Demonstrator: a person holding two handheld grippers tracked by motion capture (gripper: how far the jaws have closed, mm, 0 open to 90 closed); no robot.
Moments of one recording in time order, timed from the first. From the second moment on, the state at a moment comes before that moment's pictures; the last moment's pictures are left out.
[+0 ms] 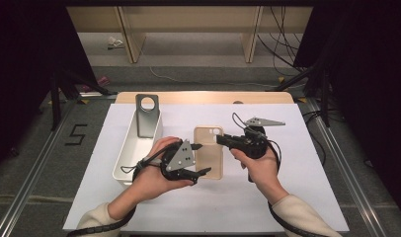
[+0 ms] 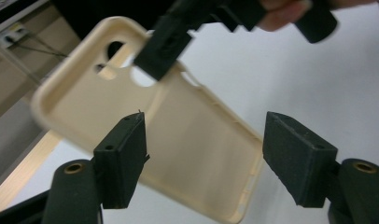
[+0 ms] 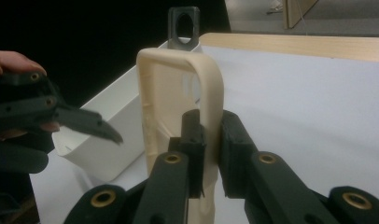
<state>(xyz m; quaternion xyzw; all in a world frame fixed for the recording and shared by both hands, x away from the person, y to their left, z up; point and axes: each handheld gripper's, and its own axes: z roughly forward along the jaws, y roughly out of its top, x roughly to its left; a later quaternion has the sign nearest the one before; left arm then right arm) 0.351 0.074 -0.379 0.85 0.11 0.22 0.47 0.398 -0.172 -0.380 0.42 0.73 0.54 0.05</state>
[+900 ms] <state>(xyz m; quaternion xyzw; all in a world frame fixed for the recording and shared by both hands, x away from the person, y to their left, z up) 0.387 0.085 -0.381 0.77 0.35 0.19 0.51 0.396 -0.169 -0.381 0.41 0.74 0.53 0.06</state>
